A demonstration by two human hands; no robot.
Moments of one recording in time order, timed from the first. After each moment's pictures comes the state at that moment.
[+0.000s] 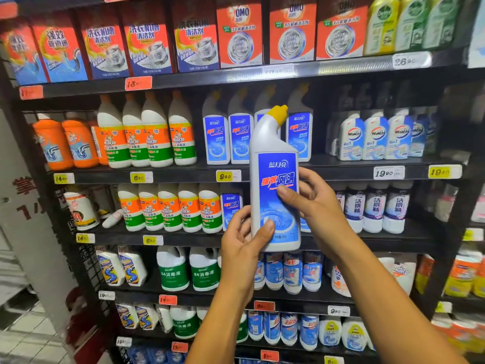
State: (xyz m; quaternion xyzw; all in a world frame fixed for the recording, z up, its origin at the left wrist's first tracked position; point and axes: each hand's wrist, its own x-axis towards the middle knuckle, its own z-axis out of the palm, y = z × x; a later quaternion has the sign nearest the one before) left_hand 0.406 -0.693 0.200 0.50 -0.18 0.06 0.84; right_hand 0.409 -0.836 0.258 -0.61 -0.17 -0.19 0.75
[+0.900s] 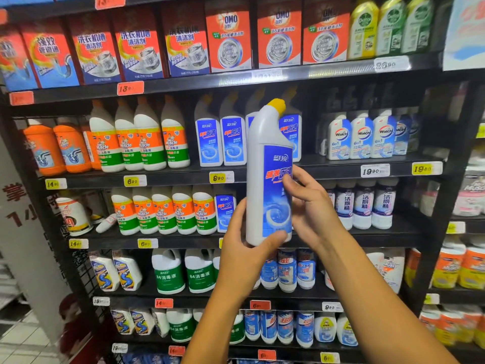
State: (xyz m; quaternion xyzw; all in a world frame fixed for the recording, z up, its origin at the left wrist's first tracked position) left_hand 0.382 -0.691 0.209 0.60 -0.27 0.12 0.74; right_hand 0.404 -0.833 0.262 -0.46 -0.18 -0.12 0.86
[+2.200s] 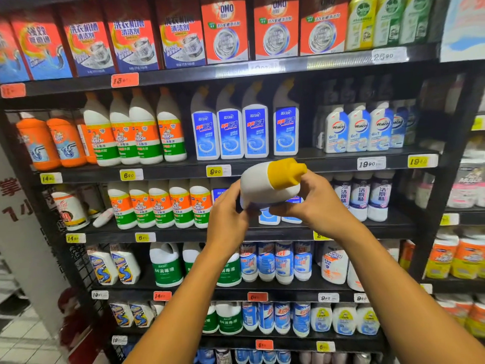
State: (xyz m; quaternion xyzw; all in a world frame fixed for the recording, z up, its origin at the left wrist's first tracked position) left_hand 0.467 -0.683 0.204 0.76 -0.24 0.26 0.54; right_hand 0.389 -0.860 0.262 -0.75 -0.27 -0.21 0.57
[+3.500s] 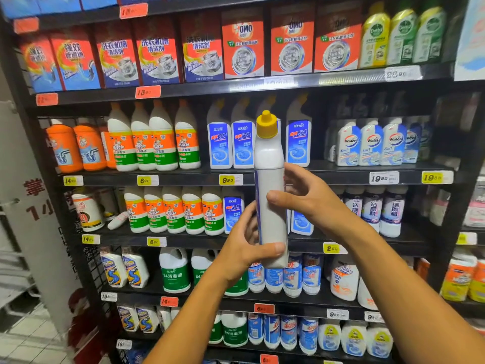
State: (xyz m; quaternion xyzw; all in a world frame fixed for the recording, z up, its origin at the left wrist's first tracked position) left_hand 0.415 -0.668 0.207 0.63 -0.32 -0.04 0.70; right_hand 0.392 -0.839 0.286 -0.73 -0.26 -0.14 0.62
